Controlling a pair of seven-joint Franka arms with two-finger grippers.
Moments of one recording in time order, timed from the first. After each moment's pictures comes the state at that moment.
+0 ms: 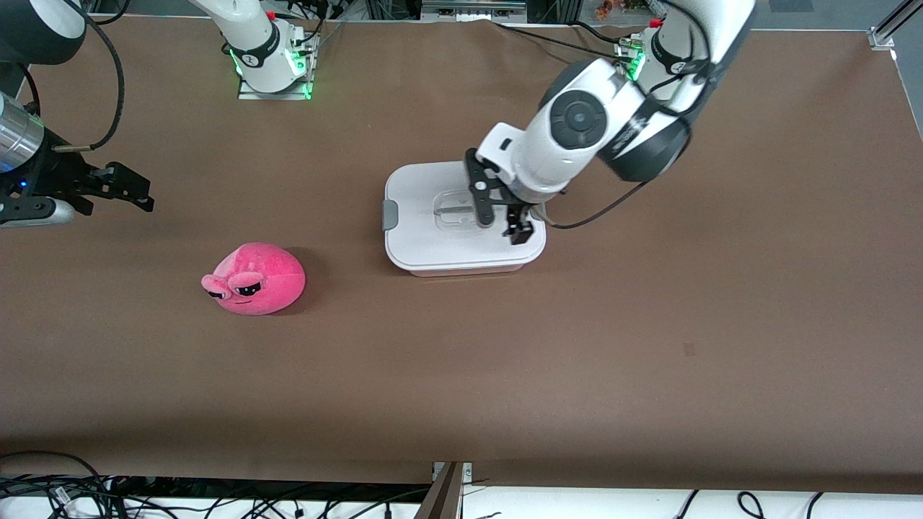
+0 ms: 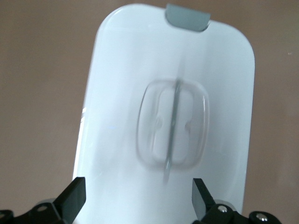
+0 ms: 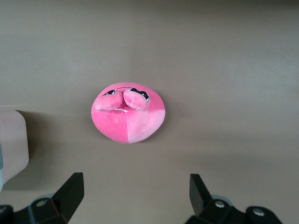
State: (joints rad) left arm -0.30 0.47 -0.45 -1.59 -0.04 2.06 0.67; right arm 0.17 0.06 -0.15 -1.64 0.02 1.73 -0.05
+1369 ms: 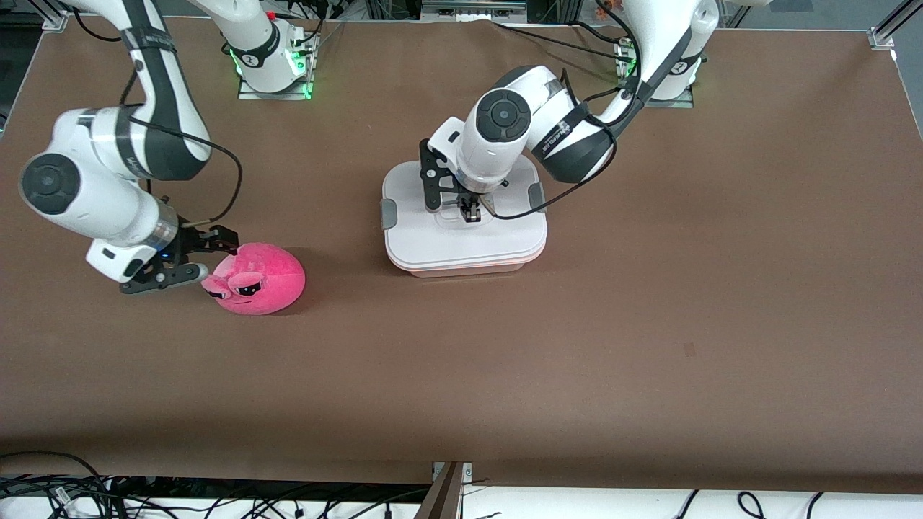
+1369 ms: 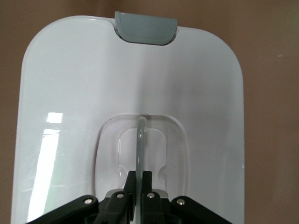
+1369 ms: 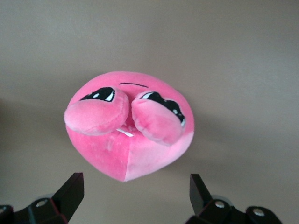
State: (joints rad) left arm -0.40 0.53 -0.45 -1.53 0.00 2.05 0.61; right arm 0.20 0.26 -0.12 -1.92 0.02 2.13 -0.18
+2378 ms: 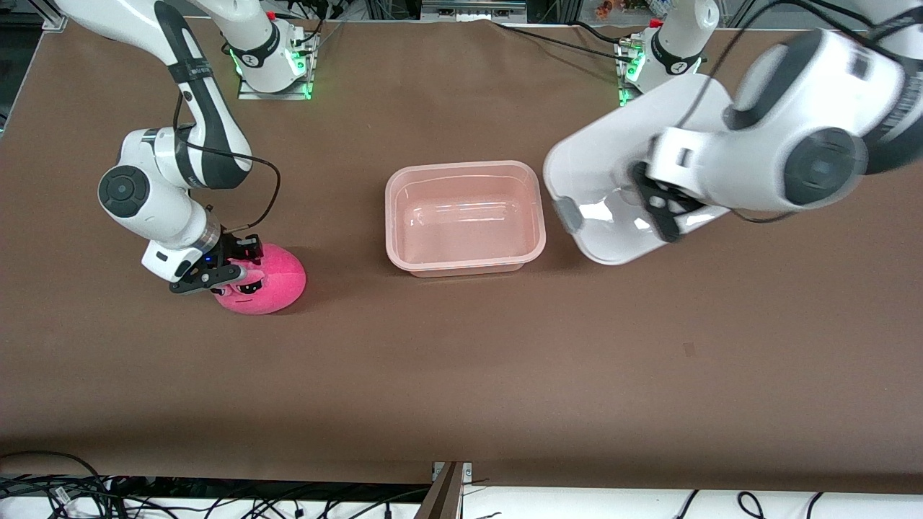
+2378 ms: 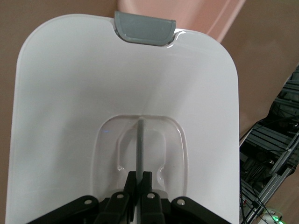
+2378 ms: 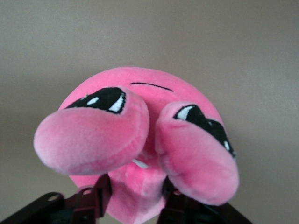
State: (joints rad) left arm 0.13 0.36 -0.42 -1.34 -0.03 1.21 0.62; right arm 0.21 0.31 -0.09 -2.04 0.02 2.34 -0.18
